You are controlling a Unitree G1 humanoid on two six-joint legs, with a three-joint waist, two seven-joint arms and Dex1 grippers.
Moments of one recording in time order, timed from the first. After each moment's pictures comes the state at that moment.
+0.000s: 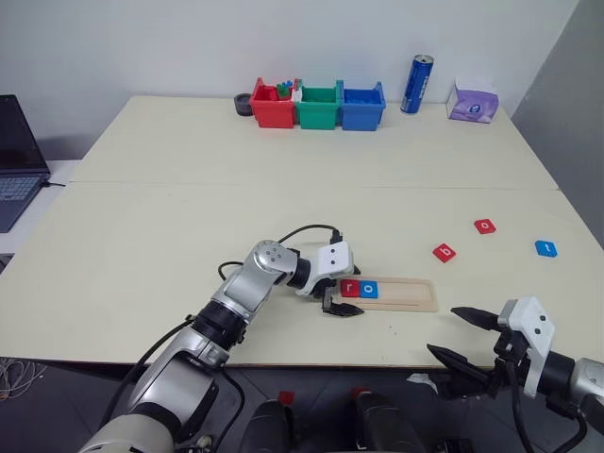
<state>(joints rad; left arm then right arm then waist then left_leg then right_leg) -0.68 0.33 -0.46 0.33 -0.02 0.21 -1.16 0.48 -0.76 -0.34 -0.72 0.57 0.55 0.76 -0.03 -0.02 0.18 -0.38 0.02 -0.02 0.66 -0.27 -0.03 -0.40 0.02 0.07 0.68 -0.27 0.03</state>
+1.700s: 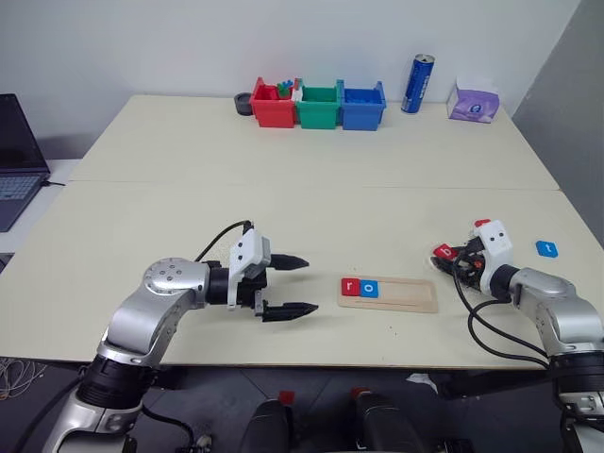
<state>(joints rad) -0.33 0.63 -0.10 -0.23 -0.43 0.47 -1.16 -0.31 -0.64 -0.08 0.12 0.29 0.55 0.62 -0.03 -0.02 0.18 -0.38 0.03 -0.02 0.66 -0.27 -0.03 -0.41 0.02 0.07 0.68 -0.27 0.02</state>
